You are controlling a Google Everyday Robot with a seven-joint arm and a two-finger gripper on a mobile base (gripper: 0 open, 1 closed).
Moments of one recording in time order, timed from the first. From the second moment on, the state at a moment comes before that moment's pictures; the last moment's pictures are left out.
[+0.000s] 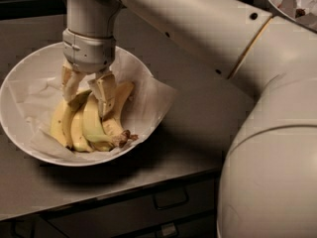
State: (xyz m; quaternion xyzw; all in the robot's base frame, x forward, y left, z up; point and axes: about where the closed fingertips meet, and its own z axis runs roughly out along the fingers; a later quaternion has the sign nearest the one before) arm 0.484 0.145 0.895 -0.96 0.23 0.15 0.09
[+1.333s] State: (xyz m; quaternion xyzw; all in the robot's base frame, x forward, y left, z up) arm 0.478 0.138 0.894 -0.95 0.26 0.15 0.07
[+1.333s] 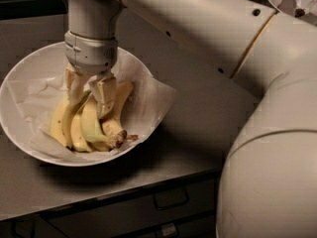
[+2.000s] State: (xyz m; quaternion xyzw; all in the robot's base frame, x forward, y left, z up) arm 0.461 0.117 0.906 -0.95 0.27 0.14 0.08
